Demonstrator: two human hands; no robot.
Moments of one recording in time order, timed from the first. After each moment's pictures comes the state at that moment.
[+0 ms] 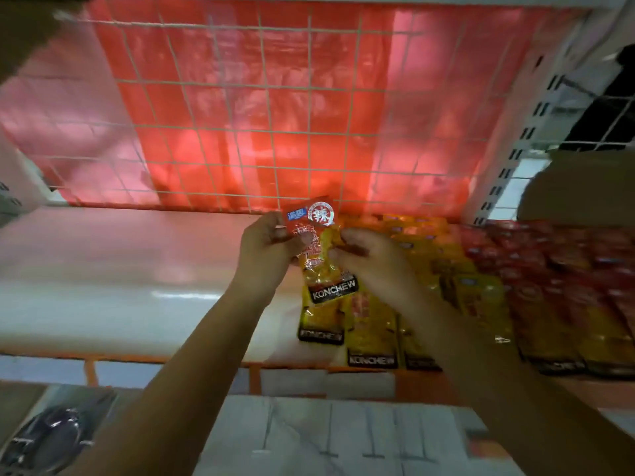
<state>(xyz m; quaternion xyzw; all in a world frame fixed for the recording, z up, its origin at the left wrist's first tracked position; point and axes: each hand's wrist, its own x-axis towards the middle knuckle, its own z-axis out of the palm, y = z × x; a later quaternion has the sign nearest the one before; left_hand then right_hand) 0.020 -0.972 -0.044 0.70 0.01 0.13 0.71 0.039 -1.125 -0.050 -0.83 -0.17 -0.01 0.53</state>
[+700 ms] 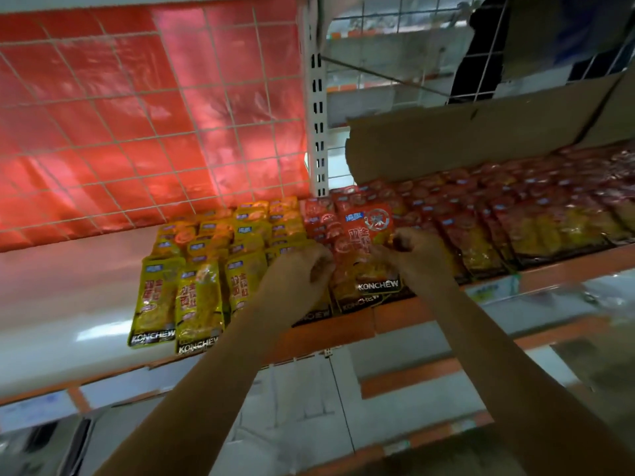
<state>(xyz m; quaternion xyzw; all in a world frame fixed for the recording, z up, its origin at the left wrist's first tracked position) -0.012 -1.208 -0.062 0.92 -0.25 0.11 0.28 -0.028 -1.394 -0.060 -0.80 0.07 -0.10 0.58</state>
